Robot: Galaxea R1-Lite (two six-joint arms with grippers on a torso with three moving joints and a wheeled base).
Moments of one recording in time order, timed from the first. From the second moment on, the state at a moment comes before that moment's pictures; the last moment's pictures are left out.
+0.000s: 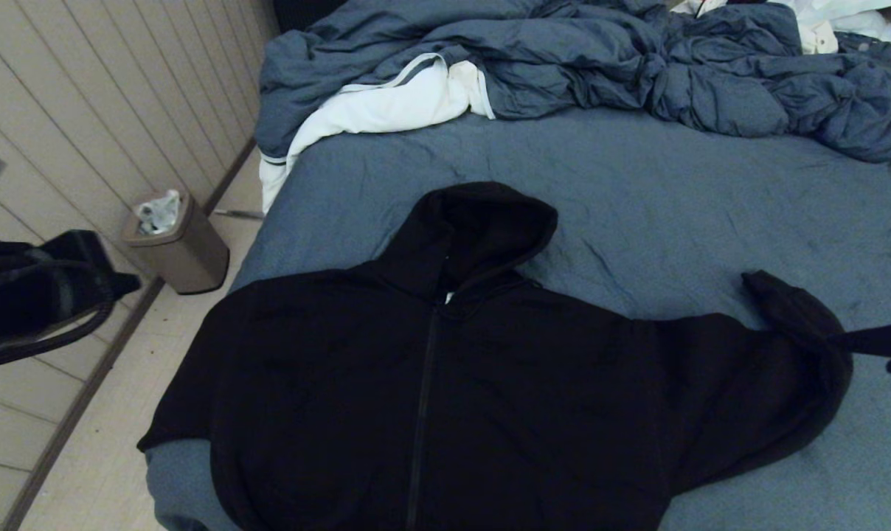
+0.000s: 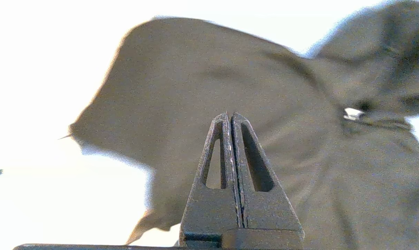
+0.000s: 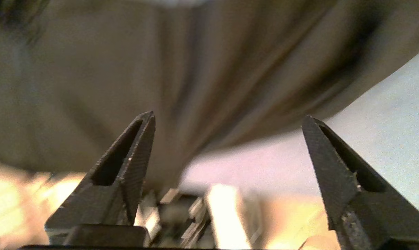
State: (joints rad) left arm -0.30 1.20 -1.04 0.30 0.25 -0.54; right arm -0.50 1.24 -1.07 0.62 0.57 -0.07
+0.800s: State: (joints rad) left arm -0.23 0.67 -0.99 0.85 0.40 -0.56; right arm -0.27 0.92 -1.21 1.05 0.59 -0.04
